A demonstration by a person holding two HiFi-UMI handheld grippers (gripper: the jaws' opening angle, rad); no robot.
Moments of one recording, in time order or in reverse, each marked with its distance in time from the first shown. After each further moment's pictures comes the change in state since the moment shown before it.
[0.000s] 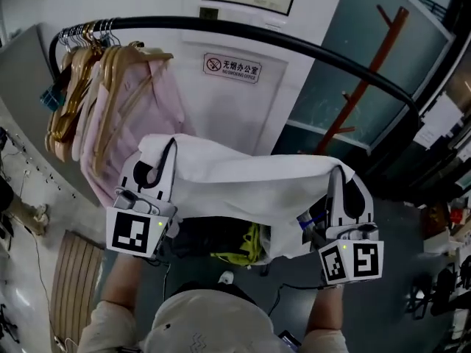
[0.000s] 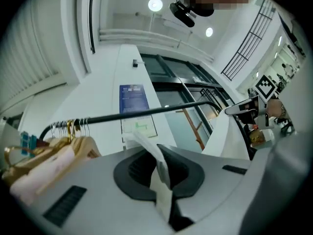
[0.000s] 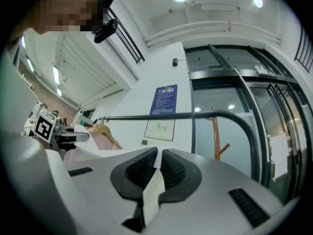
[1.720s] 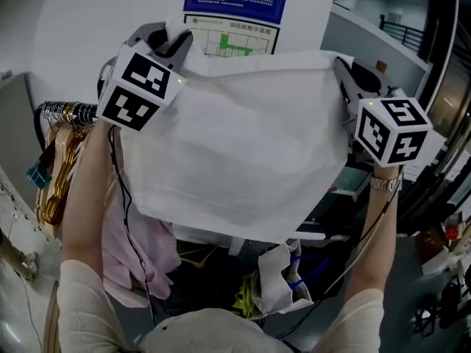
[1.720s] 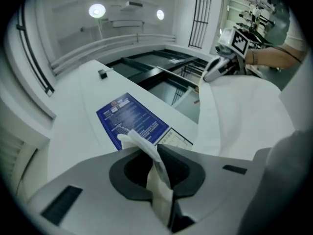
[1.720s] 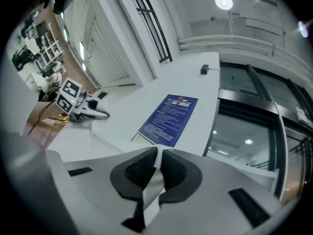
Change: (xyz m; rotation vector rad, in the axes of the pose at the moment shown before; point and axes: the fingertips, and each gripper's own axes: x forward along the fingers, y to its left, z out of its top) left arm 0.284 0.119 0.194 0.626 0.025 -0.026; right arm 0.262 -0.092 0.216 -0.413 -0.042 0.095
